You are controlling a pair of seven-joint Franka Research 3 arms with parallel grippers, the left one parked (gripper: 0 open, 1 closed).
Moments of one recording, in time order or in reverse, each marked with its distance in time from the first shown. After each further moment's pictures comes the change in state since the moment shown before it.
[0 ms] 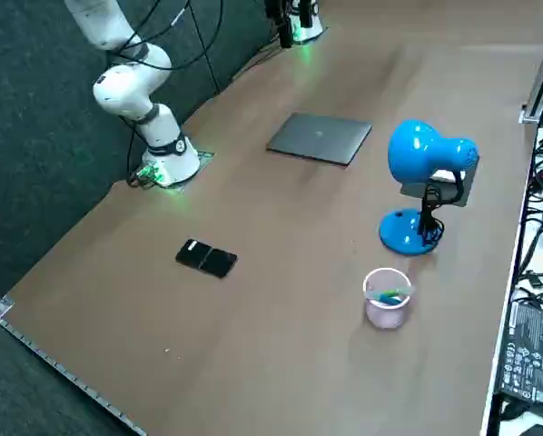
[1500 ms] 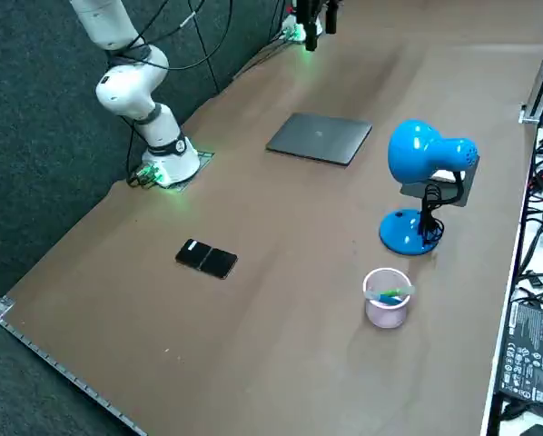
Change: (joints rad) arm 0.158 0.102 0.024 0.000 0.009 0.020 0.302
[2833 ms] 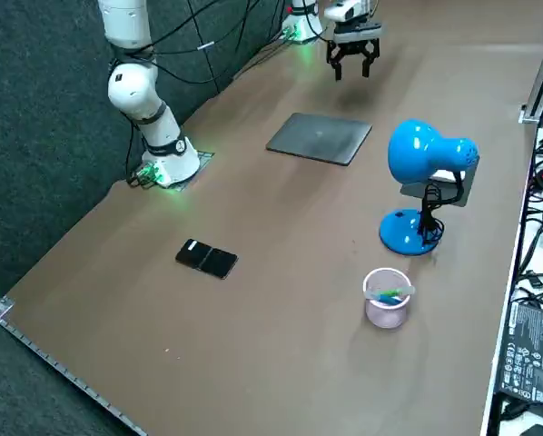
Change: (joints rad) arm 0.426 0.303 0.007 -0.186 0.000 0.531 1.412
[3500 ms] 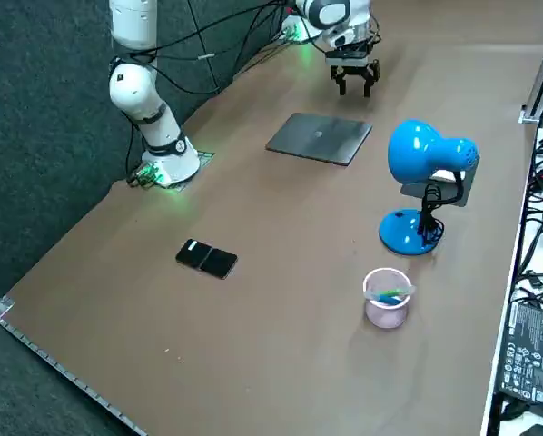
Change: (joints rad) arm 0.045 0.124 -0.001 -0.037 0.000 0.211 0.464
